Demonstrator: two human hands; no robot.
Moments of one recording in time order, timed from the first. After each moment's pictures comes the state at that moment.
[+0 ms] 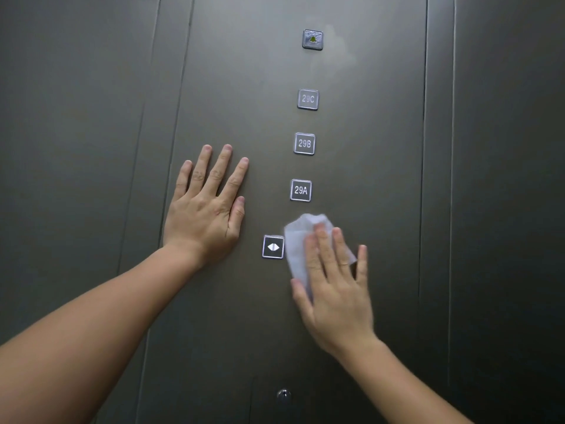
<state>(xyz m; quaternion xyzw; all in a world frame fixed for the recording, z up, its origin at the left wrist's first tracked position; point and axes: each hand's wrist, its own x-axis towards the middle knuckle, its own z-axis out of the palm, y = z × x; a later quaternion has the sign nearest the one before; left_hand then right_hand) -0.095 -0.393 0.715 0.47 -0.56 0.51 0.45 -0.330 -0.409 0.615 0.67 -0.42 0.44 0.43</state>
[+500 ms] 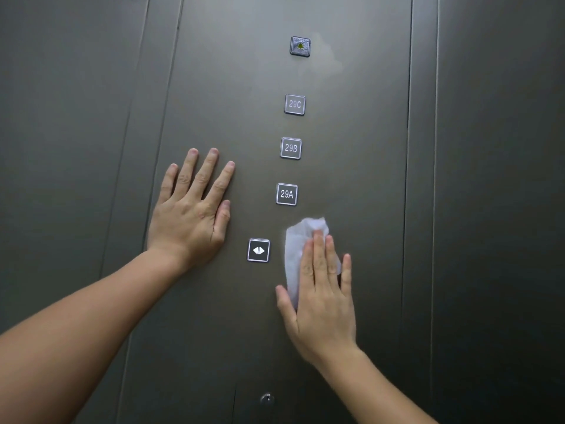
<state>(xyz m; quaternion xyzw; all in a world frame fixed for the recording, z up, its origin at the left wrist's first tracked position) -0.098 -0.392 0.713 0.47 -0.55 0.52 0.46 -0.330 -0.407 0.608 0.67 -0.44 0.45 0.39</state>
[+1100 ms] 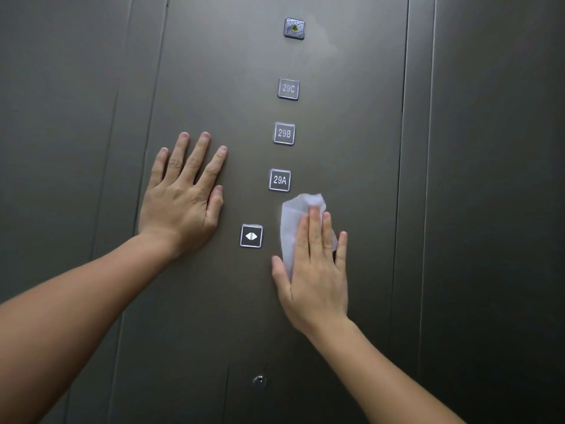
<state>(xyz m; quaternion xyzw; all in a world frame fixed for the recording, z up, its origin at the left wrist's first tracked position) -0.098 -0.392 0.713 0.47 -0.55 0.52 0.46 -0.327 -0.403 0.627 0.68 -0.45 0.46 0.37</state>
